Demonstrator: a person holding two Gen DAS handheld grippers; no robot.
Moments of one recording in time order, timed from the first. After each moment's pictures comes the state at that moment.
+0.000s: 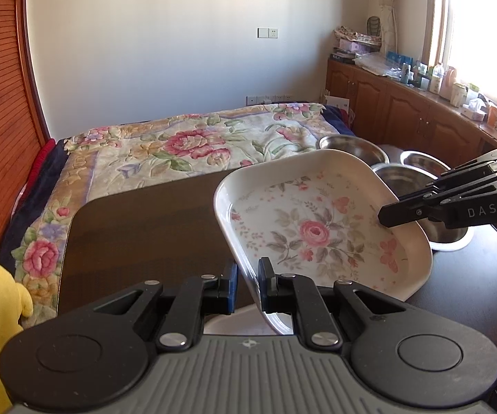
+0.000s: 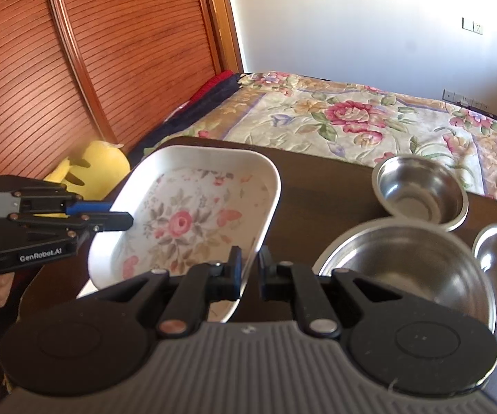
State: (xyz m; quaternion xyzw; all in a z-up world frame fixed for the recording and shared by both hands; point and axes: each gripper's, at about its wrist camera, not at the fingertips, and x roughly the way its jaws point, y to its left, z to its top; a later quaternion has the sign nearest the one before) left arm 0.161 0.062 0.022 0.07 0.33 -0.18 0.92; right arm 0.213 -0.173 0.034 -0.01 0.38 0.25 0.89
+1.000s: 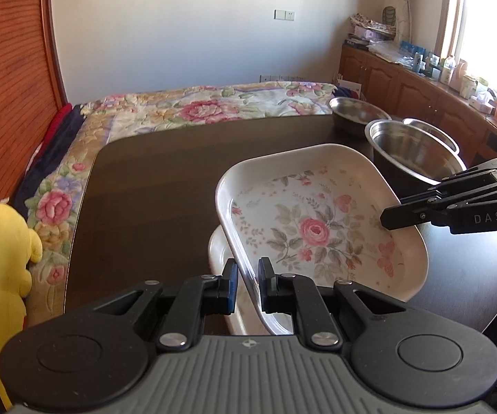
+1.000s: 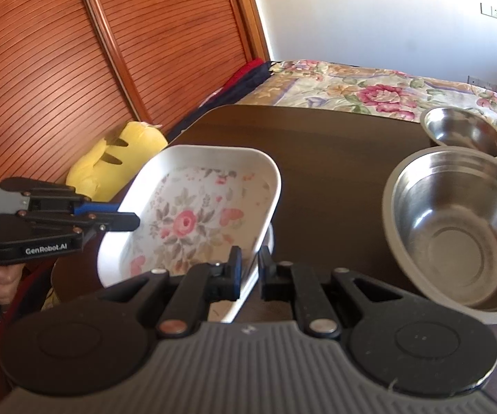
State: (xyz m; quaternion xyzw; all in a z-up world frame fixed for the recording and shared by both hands) left arm 0.108 0.091 -0.006 0.05 0.37 -0.16 0.91; right arm 0.169 -0.161 0.006 0.01 0.38 0.29 0.88
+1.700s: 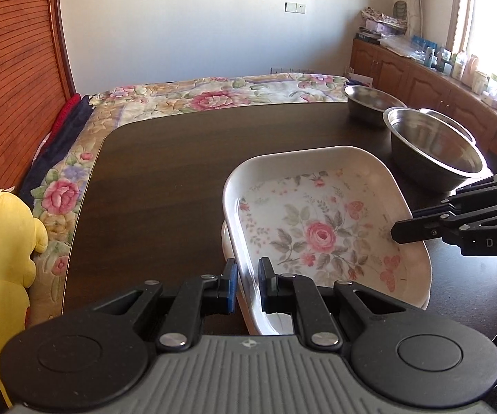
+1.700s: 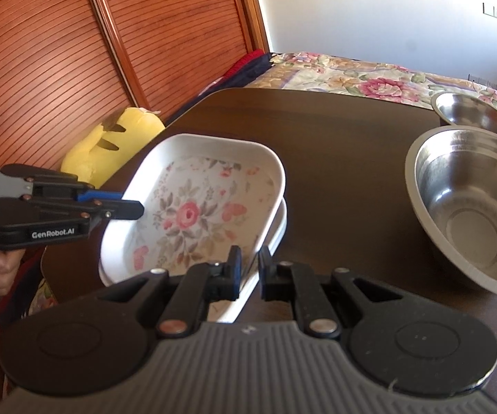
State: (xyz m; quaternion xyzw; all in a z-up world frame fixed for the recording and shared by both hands) left arm 0.114 0.095 -0.024 0.06 0.37 -0.14 0.91; right arm 0.165 -0.149 -0.006 0.00 0.39 0.28 0.88
